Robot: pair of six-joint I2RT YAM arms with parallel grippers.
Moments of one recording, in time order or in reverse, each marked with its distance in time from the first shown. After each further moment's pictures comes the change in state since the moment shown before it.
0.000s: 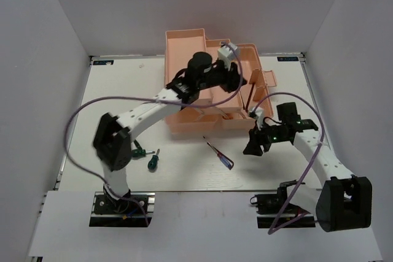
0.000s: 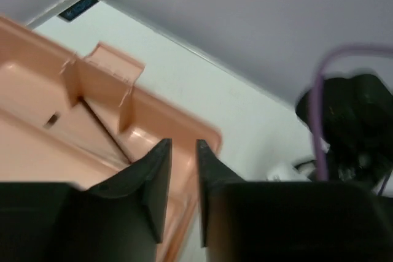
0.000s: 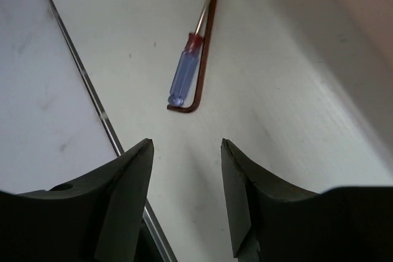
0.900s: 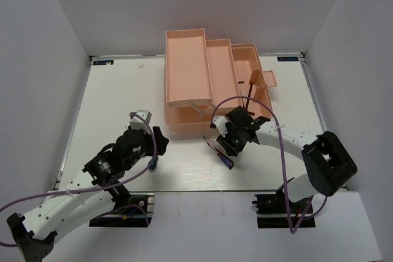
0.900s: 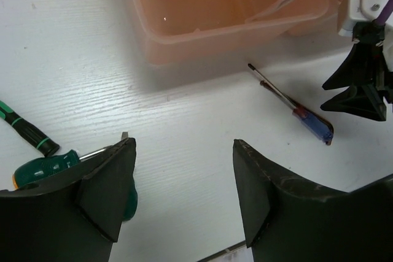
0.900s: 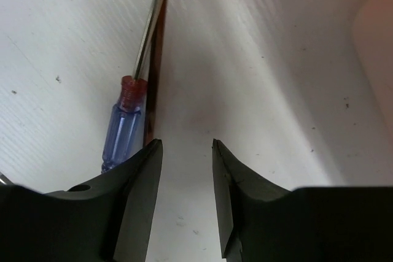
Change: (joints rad) left arm -0.027 -1.344 -1.147 -0.594 -0.718 -0.273; right arm 0.584 0.335 0.054 0.301 0.662 0.244
